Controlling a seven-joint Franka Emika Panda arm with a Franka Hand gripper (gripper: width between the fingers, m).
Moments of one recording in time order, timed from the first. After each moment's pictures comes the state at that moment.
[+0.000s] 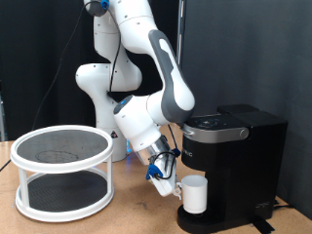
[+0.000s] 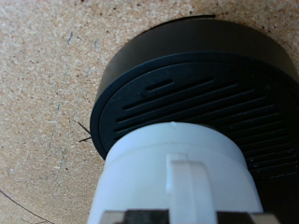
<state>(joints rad) -0.25 0.24 0.33 -2.44 1.31 2.74 1.68</state>
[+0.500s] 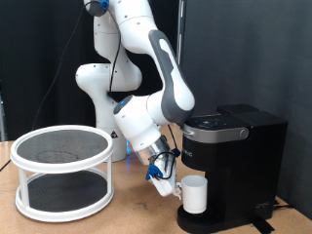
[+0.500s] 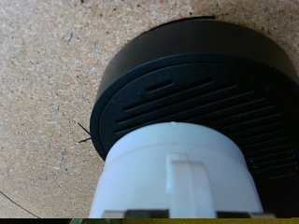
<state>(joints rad) -0.25 0.24 0.33 -2.44 1.31 2.74 1.68</state>
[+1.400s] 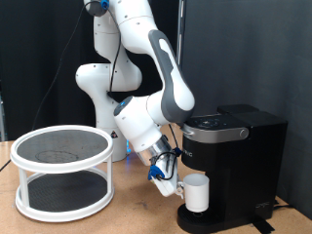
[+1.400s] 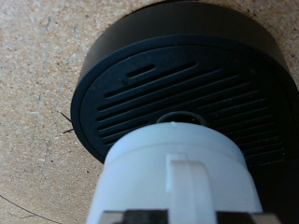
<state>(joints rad) -0.25 0.24 0.33 -2.44 1.32 2.70 1.68</state>
